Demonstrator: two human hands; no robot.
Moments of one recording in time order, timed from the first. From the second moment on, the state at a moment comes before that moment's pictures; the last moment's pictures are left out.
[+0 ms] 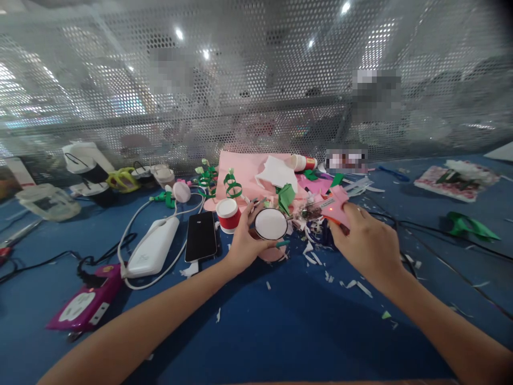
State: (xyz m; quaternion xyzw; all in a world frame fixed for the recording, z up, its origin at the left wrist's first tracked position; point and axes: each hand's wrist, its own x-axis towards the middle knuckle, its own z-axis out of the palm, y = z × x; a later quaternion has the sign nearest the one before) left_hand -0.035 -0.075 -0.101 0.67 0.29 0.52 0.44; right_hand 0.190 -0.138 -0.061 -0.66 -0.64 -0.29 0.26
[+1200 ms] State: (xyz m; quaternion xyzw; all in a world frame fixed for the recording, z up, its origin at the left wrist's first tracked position) left_hand -0.034 -0.072 -0.103 0.68 0.29 0.49 0.46; right_hand 0.188 -0.127 -0.069 -0.64 -0.67 -0.25 0.28
